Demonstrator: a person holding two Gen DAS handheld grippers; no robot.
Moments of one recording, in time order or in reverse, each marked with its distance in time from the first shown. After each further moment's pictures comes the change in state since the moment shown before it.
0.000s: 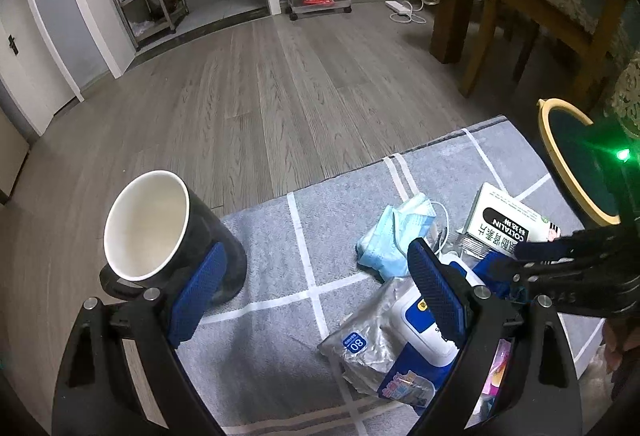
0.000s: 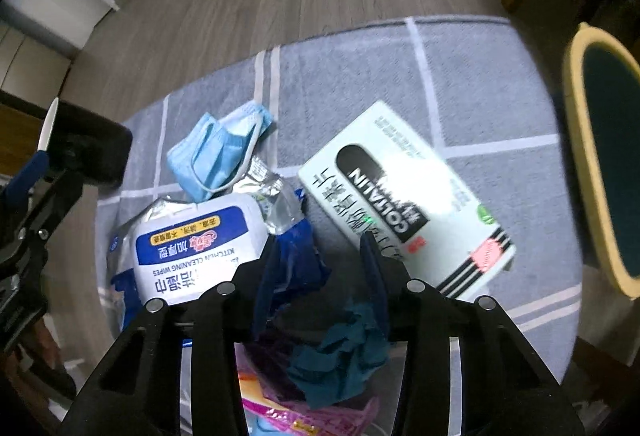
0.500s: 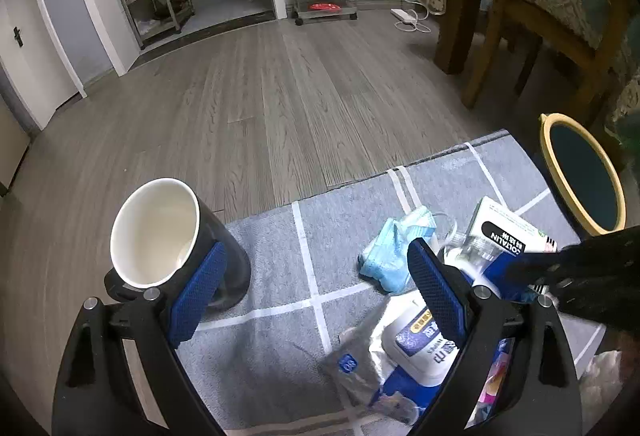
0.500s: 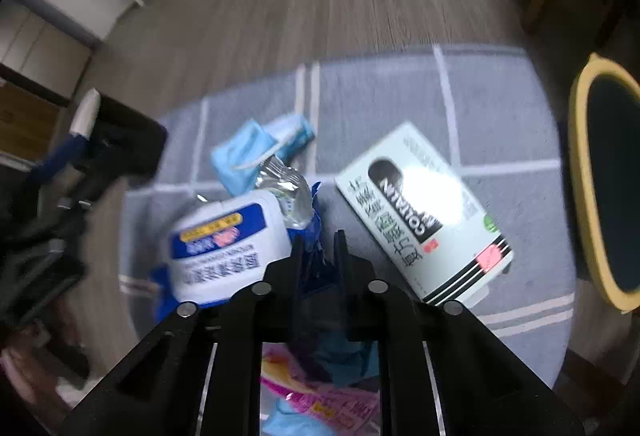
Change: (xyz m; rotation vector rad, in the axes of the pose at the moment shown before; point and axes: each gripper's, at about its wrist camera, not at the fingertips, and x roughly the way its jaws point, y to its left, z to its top) left arm -0.004 0.007 0.006 -0.036 -0.019 -0.003; right arm -0.050 0.013 0.004 -0.063 -0.081 0.074
